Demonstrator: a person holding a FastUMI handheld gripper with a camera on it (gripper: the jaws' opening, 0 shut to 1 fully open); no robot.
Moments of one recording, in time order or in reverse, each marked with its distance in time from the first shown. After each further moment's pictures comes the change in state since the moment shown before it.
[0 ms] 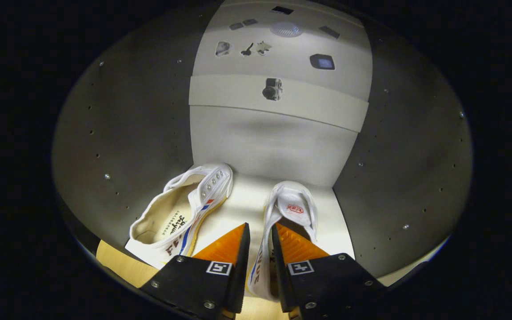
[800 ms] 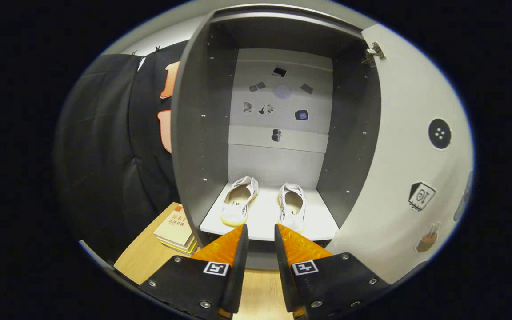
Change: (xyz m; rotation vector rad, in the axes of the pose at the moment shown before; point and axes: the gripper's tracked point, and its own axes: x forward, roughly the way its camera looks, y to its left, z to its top) arm -0.221 0.054 -0.025 0.073 -0.200 -0.020
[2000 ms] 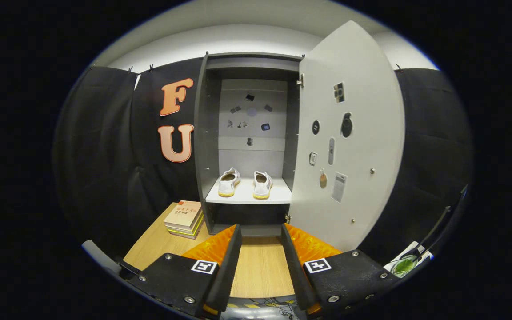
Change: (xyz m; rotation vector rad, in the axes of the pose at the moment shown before) arm -0.216 -0.048 -0.059 0.092 -0.055 -0.145
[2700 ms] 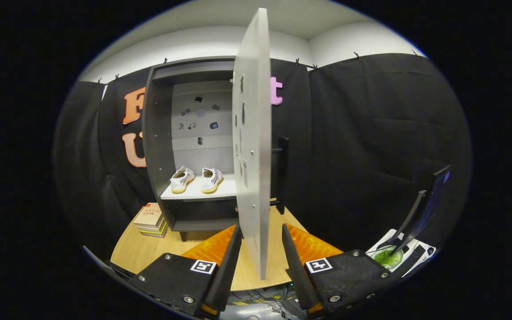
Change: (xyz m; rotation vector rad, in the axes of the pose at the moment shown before) arm -0.020 -0.153 -0.024 0.090 0.037 -0.163
